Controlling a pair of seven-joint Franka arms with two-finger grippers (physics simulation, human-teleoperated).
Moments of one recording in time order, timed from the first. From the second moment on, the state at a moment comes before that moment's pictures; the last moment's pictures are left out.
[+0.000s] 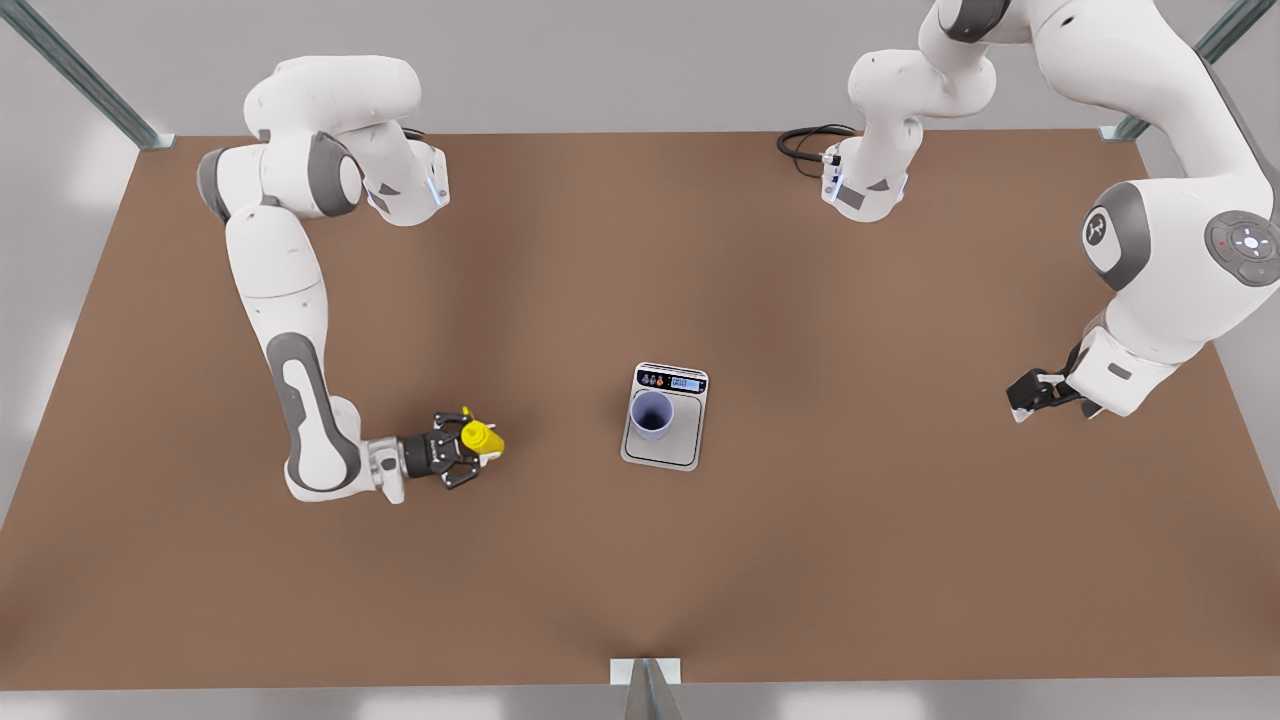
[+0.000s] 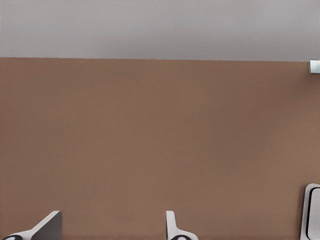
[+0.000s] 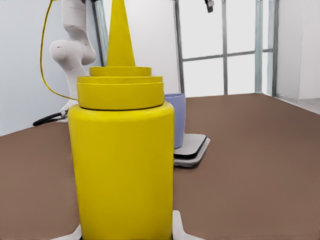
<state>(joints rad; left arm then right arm) -0.09 0.22 0.10 -1.45 0.02 1.82 -0.02 0.01 0.94 0.02 -1.53 1.24 1.60 -2.39</state>
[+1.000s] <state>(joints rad) -0.09 0.22 0.10 -1.45 0.02 1.82 -0.02 -0.08 0.95 0.02 -1.54 1.15 1.57 -2.43</state>
